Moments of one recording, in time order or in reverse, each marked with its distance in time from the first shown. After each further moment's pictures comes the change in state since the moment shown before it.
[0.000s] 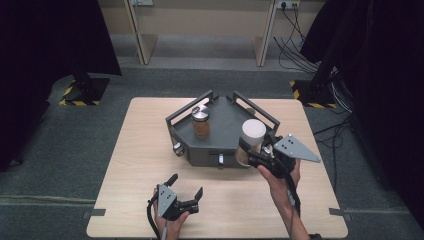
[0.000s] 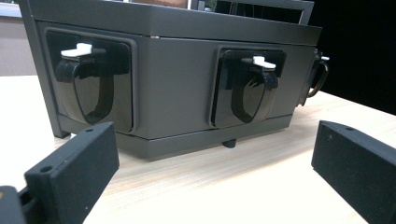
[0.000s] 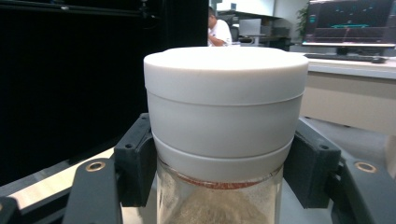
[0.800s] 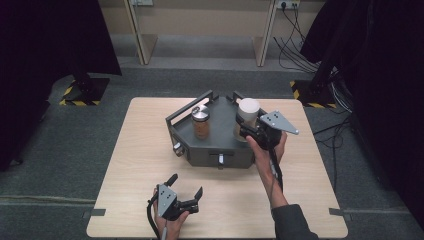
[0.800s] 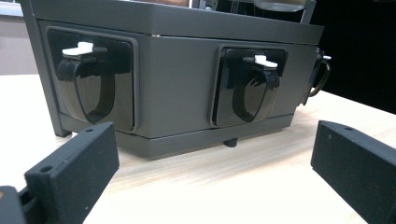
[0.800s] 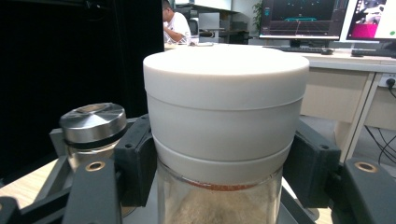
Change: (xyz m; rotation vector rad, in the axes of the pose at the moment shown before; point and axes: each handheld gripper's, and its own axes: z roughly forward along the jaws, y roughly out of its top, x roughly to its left) left arm 0.000 0.000 0.000 0.003 0.005 -0.002; right arm -0.011 -0.004 0.077 0.024 -0.172 0.012
